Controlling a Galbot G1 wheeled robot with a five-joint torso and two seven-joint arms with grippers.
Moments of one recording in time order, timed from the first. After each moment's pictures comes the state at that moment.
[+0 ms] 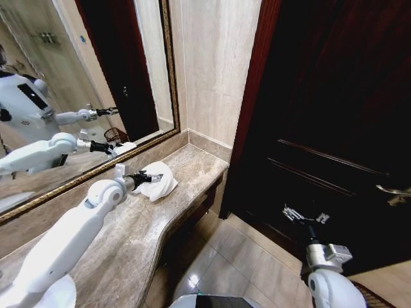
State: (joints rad) left arm 0.94 -0.75 -0.38 -1.83 -0.93 0.70 -0.09; right arm -1.65 1.52 0.88 2.19 0.19 -0.03 -0.08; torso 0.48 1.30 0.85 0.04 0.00
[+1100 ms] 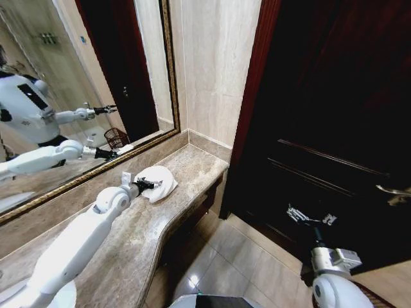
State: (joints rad) left arm 0.97 -0.79 -0.35 -1.78 -0.81 0.68 -0.06; right arm -1.68 1.52 0.89 2.24 0.19 -0.02 -0.06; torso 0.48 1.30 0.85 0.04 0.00
